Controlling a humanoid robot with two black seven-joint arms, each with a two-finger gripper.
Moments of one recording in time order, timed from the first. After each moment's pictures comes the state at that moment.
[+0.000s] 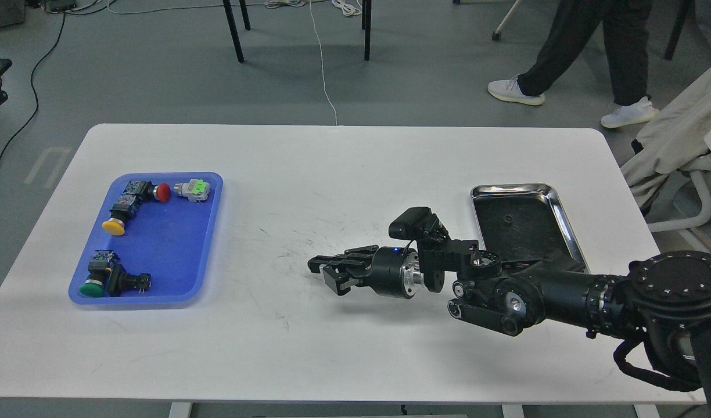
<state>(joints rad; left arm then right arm) -0.87 0.91 -0.61 -0.81 0.13 -0.23 -0.13 0.98 0.00 -0.30 0.76 -1.27 -0.15 0.49</state>
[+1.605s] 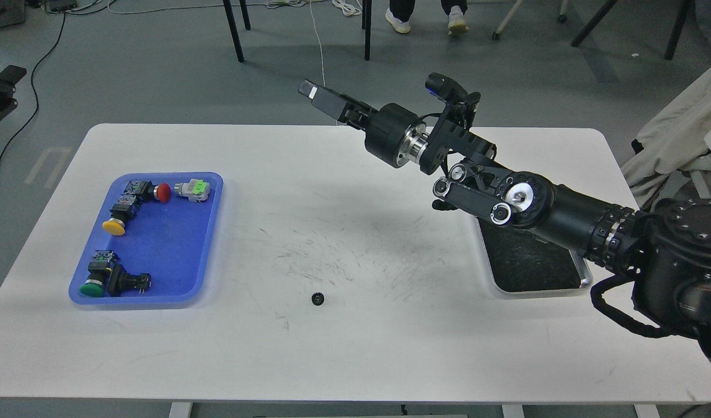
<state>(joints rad) -0.88 0.94 -0.52 -0.98 0.32 -0.10 -0.15 1.19 0.00 0.09 0.66 -0.80 -0.15 0.49</state>
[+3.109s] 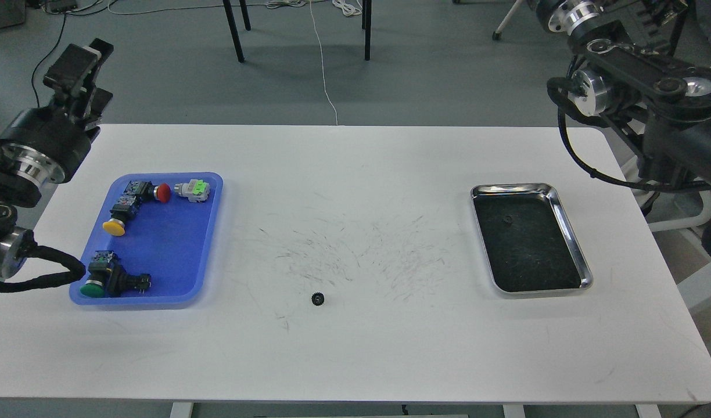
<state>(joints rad) -0.78 0.96 -0.35 -1.53 0.41 0.48 -0.43 1.32 -0.34 0.17 0.66 -0.26 -0.15 0.47</state>
